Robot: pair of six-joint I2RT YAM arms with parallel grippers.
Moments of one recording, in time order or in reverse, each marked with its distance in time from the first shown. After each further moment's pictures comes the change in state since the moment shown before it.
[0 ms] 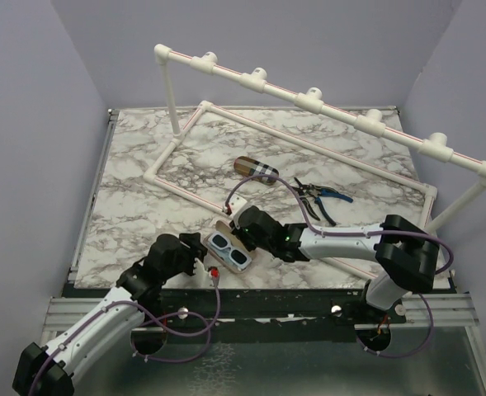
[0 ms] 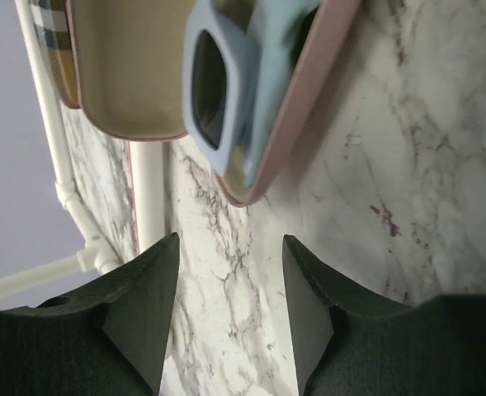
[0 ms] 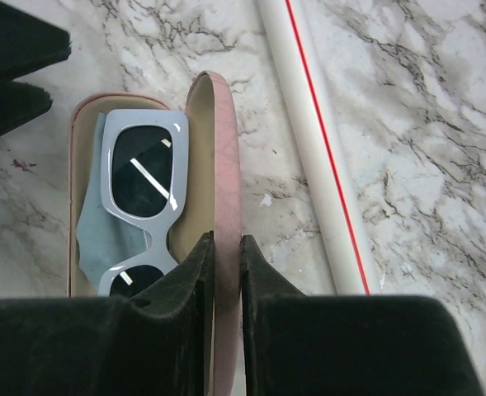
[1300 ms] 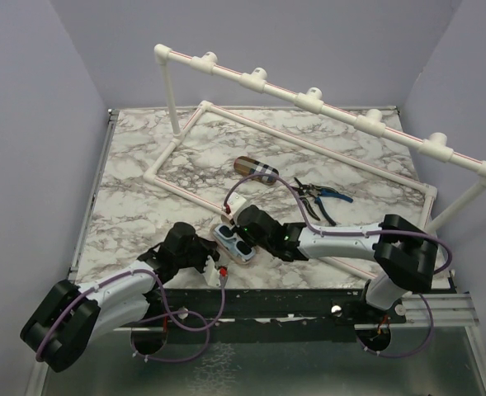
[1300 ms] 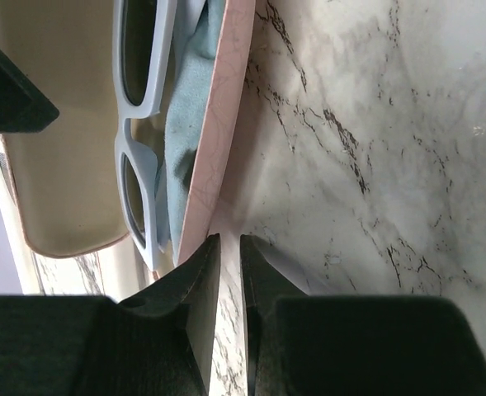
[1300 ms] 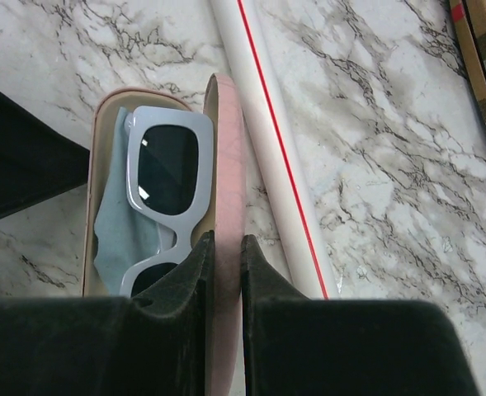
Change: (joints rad) left arm -0.006 0.538 0.072 0.315 0.259 0.069; right arm -0.001 0.007 0.011 0.006 0.072 -0.061
